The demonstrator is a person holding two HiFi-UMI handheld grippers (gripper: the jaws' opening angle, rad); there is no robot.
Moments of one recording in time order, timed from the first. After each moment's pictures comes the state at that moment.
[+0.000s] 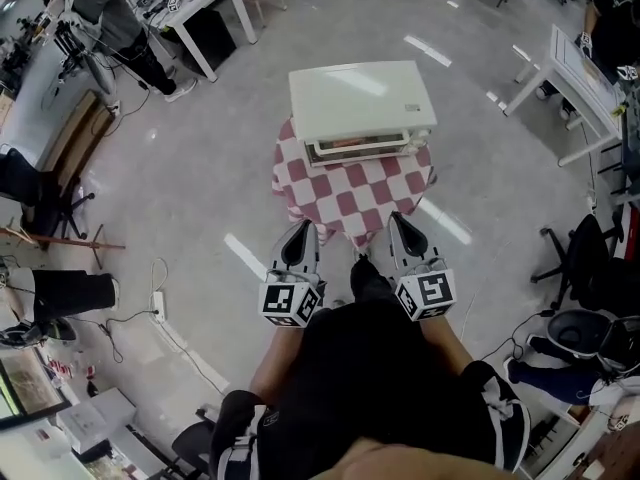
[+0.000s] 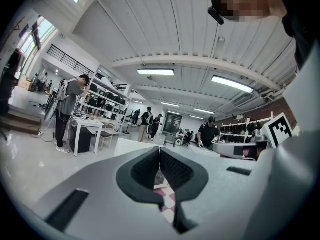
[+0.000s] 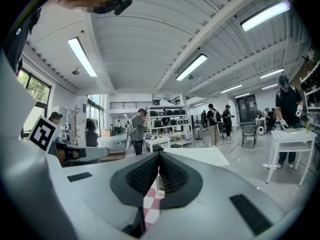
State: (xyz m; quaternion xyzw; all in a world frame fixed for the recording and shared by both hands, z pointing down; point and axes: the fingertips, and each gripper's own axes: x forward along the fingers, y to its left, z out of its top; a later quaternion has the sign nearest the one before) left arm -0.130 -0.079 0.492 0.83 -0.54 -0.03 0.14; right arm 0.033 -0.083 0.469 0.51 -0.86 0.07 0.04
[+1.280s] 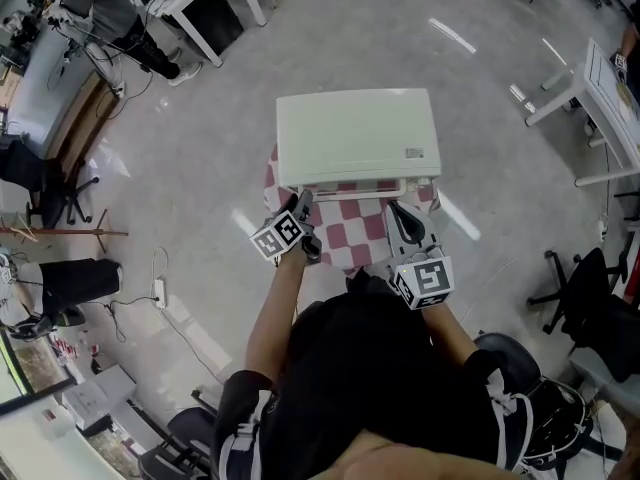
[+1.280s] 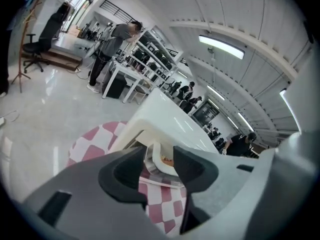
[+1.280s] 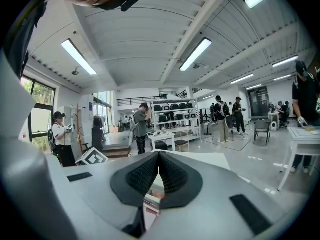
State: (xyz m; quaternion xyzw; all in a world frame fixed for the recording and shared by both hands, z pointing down) left arm -0.136 -0.318 0.687 0.66 -0.60 -0.02 0.45; right arm 0.072 -0.279 0.493 0.45 -0.89 0.09 0.06
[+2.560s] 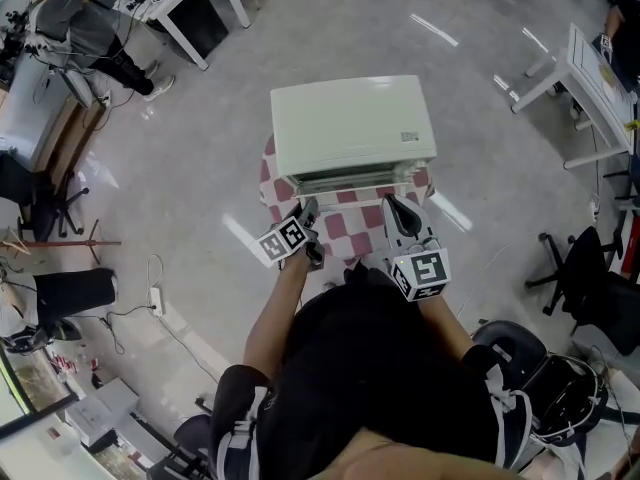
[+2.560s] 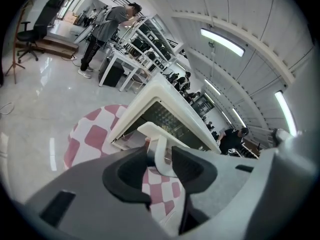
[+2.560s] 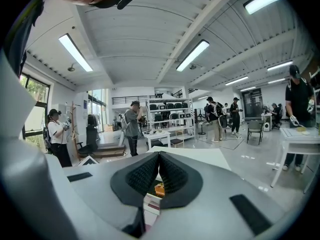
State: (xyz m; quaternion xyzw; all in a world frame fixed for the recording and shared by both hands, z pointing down) left arm -0.123 -0.273 0.720 0.68 -0.55 -0.01 0.49; right arm 0.059 -0.252 0.500 0.48 -0.87 0.09 0.07
